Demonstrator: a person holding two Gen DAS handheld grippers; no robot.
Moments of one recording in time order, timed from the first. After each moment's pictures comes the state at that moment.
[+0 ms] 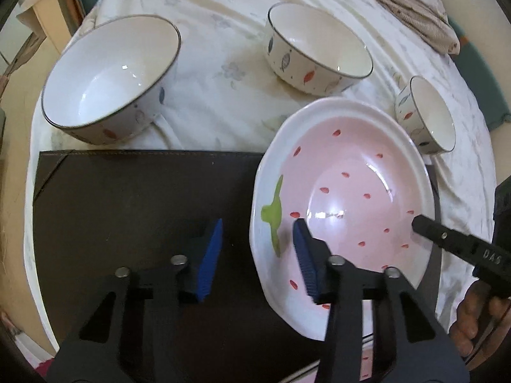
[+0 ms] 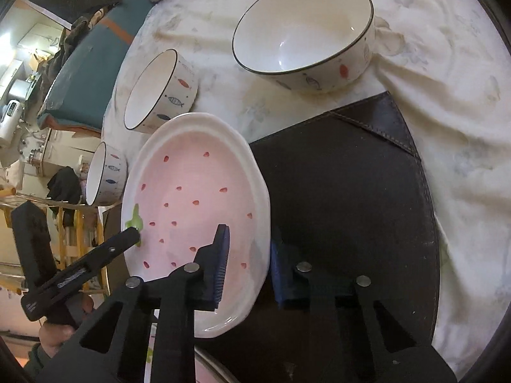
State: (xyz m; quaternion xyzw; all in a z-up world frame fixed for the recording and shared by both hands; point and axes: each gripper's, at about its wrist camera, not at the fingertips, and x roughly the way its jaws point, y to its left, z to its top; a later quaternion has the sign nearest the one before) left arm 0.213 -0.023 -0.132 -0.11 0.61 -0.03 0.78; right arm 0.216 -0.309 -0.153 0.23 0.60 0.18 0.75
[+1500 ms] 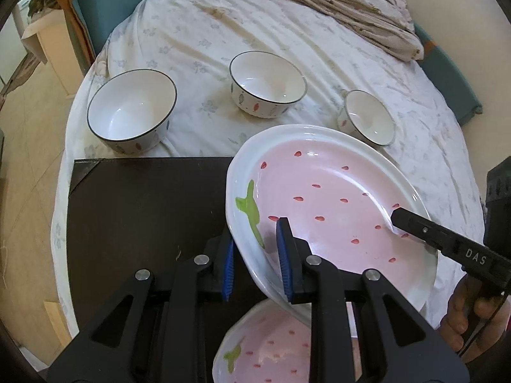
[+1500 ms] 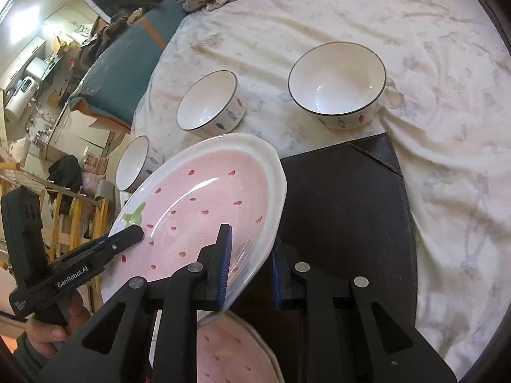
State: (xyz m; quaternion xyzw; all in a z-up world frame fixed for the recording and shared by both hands) left arm 0.160 -0.037 -0.047 -0.10 0.55 -0.06 0.82; right arm 0.177 -0.296 -0.081 0.17 0.55 0.20 0.79
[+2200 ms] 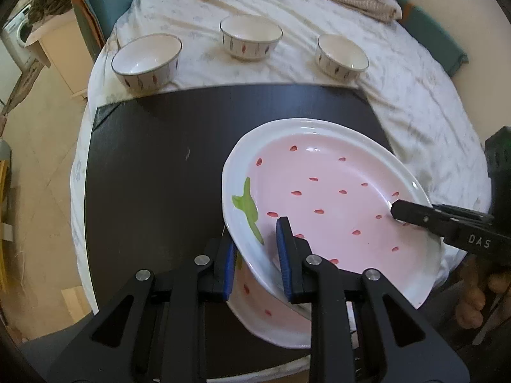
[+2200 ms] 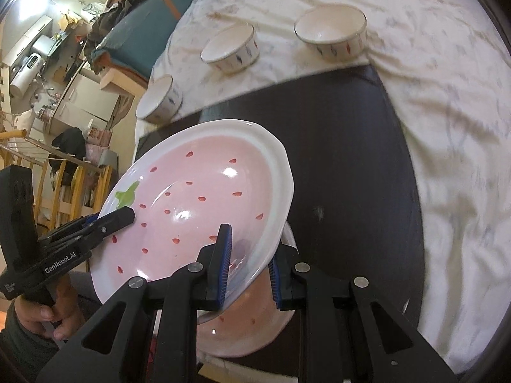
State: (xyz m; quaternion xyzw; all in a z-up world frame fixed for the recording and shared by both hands) left arm 0.046 -0.049 -0.051 -0.04 0.58 -0.08 0.81; right arm 0.066 -0.301 -0.080 0.15 0.58 0.22 0.77
